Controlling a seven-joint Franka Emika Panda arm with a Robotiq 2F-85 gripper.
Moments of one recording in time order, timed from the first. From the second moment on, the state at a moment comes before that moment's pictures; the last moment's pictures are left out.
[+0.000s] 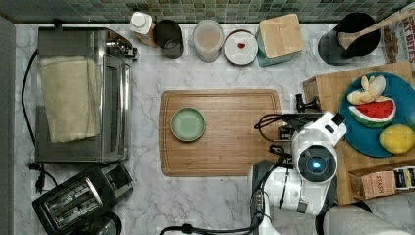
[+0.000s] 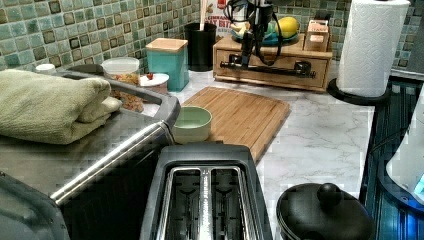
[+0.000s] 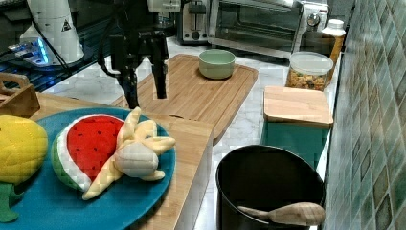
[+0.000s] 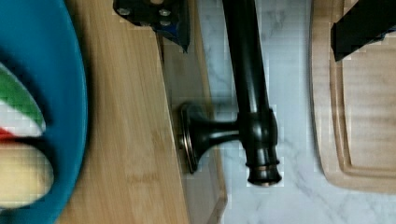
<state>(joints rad) -0.28 0.10 -0.16 -2.43 -0.33 1.26 -0.94</state>
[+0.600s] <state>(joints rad) -0.28 0.21 -0.16 -2.42 -0.33 1.26 -0.95</state>
